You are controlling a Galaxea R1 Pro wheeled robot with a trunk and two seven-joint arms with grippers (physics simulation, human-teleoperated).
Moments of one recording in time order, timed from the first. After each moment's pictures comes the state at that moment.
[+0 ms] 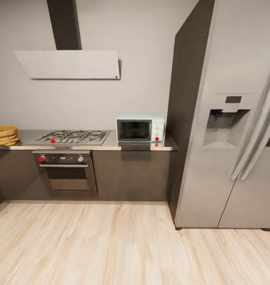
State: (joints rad) left arm 0.00 0.02 0.01 -0.04 0.12 0.00 0.00; right arm 0.00 -0.01 0.00 0.01 0.06 -0.11 -0.03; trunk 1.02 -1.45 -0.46
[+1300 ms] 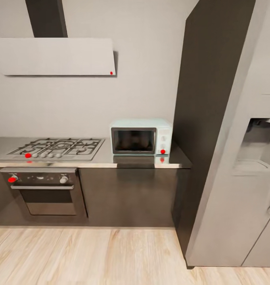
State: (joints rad) left arm 0.00 0.02 0.01 -0.04 0.12 -0.01 0.00; right arm 0.00 -0.01 0.00 0.01 0.06 -0.11 -0.03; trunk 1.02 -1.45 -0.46
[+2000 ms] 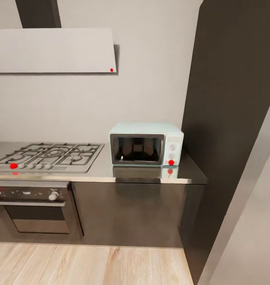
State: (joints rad) left arm 0.00 0.02 0.01 -0.04 0.17 -0.01 0.00; right arm 0.00 -0.01 0.00 0.01 0.07 -0.11 -0.02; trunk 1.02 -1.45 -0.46
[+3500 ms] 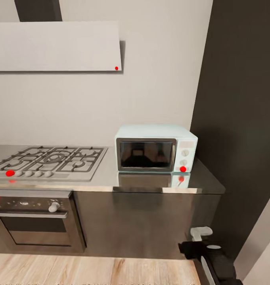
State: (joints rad) left arm 0.00 0.02 0.01 -0.04 0.17 -0.09 0.00; right arm -0.09 0.00 0.03 -1.57 0.08 0.94 0.00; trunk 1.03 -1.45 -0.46
